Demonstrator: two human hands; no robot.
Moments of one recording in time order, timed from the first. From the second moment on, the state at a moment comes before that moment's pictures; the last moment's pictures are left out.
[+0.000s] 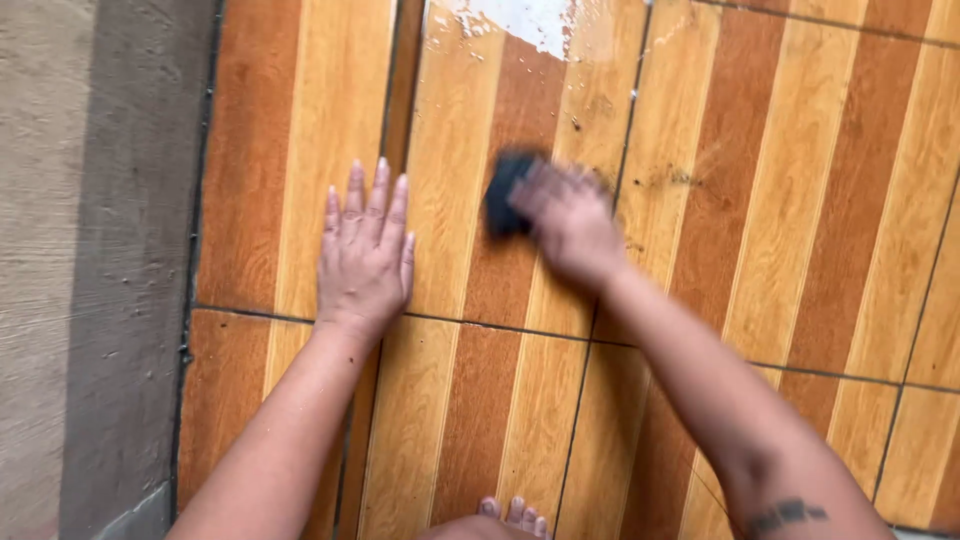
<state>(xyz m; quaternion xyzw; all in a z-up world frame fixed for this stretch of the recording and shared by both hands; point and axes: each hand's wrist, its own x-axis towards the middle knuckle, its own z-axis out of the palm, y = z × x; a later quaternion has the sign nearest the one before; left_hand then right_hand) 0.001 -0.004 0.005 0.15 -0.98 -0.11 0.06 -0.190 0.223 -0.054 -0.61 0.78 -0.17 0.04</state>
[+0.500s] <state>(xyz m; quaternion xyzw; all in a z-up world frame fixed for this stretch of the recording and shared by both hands) -0.003 -0.011 0.011 0.21 -0.96 -0.15 0.07 0.003 0.198 -0.038 -0.78 0.54 -0.20 0.25</state>
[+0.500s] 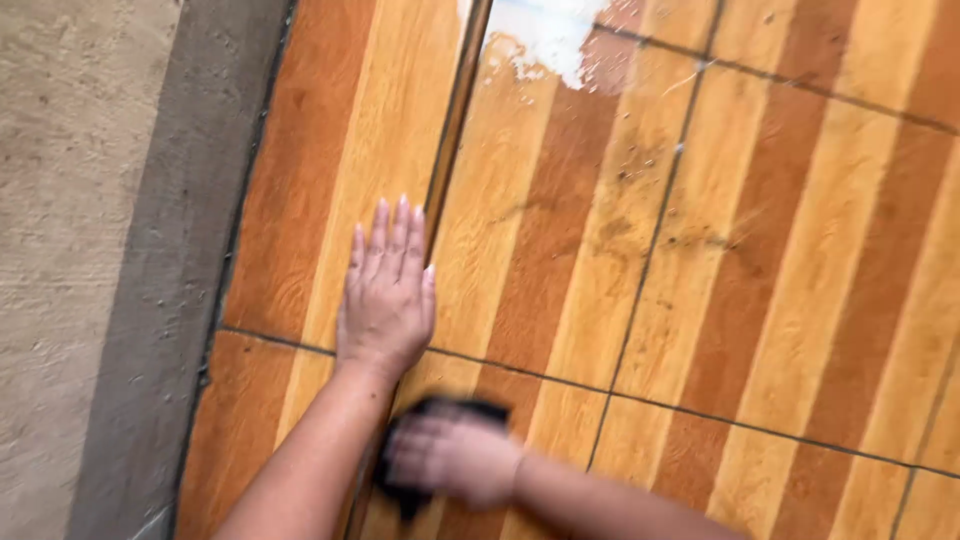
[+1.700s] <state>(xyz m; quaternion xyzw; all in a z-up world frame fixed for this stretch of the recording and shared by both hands) 0.000 0.157 -0.037 -0.07 -0.96 -0.24 -0.10 -0.177 0.297 -0.074 -0.48 0.86 -0.19 0.01</state>
